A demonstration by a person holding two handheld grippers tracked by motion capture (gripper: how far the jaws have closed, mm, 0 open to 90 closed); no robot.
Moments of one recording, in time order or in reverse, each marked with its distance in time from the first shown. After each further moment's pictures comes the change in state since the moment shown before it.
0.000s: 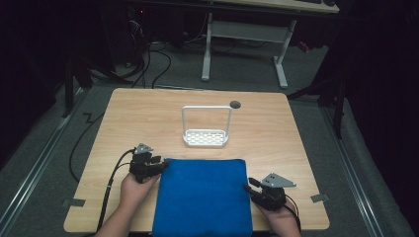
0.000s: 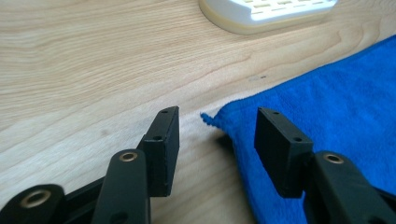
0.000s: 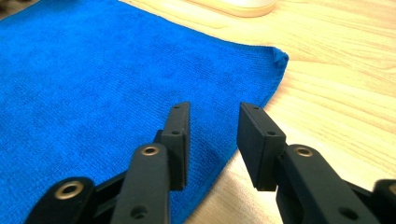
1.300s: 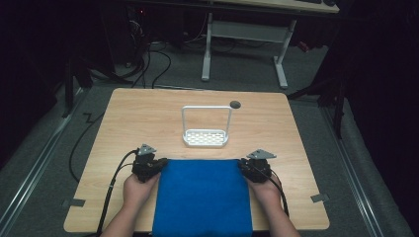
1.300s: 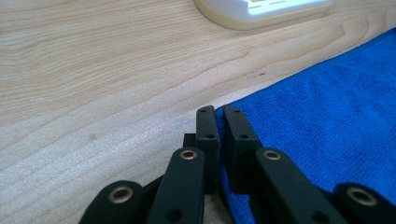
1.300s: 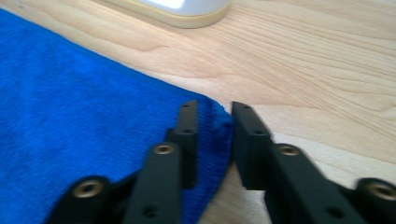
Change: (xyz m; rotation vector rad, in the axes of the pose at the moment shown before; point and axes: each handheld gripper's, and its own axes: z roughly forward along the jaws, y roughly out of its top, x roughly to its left) left arm -0.005 -0.002 0.003 0.003 0.015 0.026; right arm -0.031 0.039 0.074 0.096 -0.110 0.049
